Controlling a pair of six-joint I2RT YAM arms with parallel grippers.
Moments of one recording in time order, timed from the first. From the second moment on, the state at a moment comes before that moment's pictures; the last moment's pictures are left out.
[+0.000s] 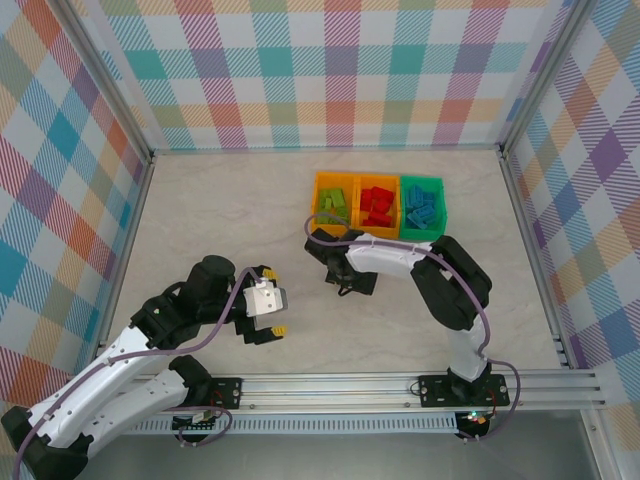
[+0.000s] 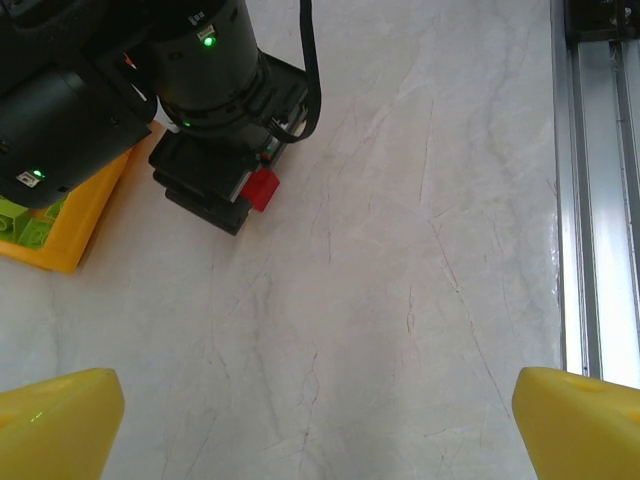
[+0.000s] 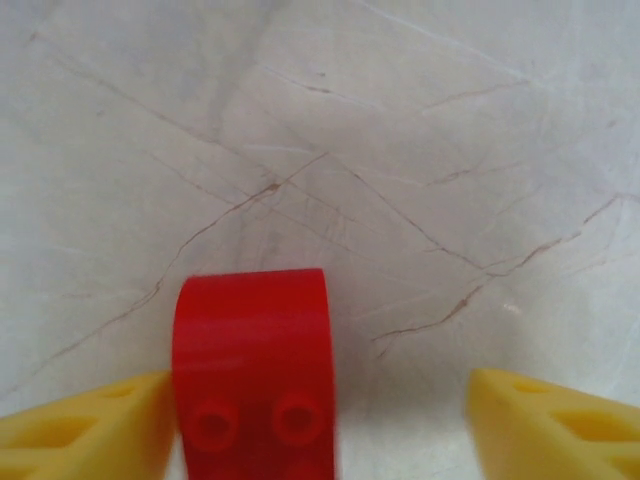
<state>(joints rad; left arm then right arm) -0.70 0.70 0.72 -0.71 0.33 0.63 0.87 1.95 1.29 -0.83 0.30 1.18</state>
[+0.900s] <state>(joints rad) -0.70 0.63 0.68 -0.56 0.34 0.47 0.55 1.36 0.94 -0.30 0.20 0.59</state>
